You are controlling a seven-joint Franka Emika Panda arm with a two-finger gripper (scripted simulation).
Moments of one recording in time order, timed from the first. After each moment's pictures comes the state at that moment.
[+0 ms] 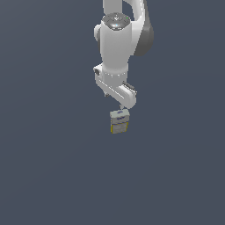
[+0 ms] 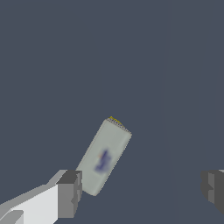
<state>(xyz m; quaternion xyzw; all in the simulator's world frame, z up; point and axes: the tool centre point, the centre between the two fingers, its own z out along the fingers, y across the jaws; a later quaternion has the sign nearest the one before) -0.053 0.007 0.243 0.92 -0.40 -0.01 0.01</state>
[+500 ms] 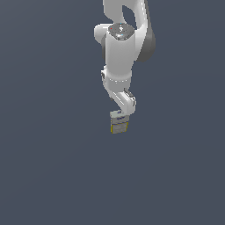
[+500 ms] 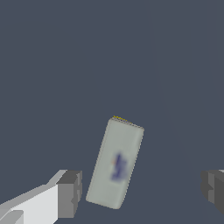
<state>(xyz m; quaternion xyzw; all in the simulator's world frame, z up) -0.046 0.021 0.224 0.86 -0.50 0.00 0.01</state>
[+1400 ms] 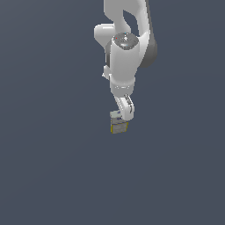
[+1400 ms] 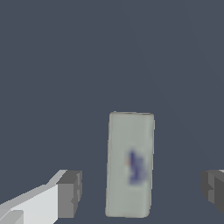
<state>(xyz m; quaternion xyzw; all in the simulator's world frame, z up) -0.041 0.036 0.203 0.80 -0.61 0.00 0.00</state>
